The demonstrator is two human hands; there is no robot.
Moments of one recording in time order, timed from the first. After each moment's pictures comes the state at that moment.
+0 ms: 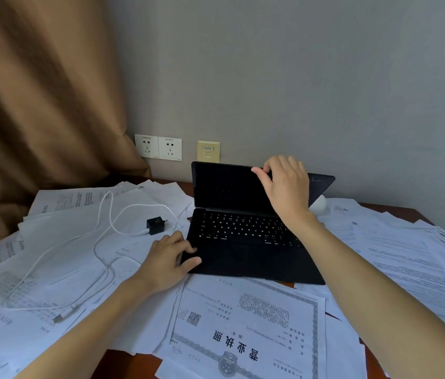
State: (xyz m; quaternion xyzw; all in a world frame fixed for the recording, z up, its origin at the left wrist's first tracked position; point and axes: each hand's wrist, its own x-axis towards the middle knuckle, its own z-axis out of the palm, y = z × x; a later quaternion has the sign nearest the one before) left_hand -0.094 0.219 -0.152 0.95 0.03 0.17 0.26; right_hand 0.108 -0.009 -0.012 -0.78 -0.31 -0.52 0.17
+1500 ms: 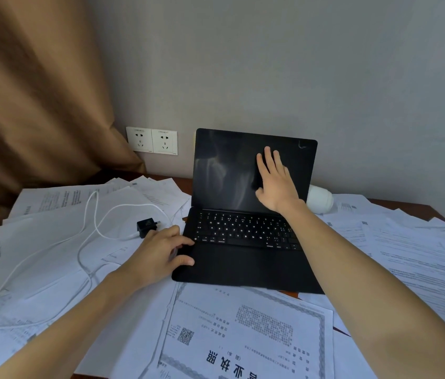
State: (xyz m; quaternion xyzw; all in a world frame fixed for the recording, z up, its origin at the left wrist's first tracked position) left_hand -0.065 0.235 -0.134 0.97 0.02 0.12 0.22; right_hand 0.186 0.012 -0.047 -0.93 -0.33 -0.17 0.07
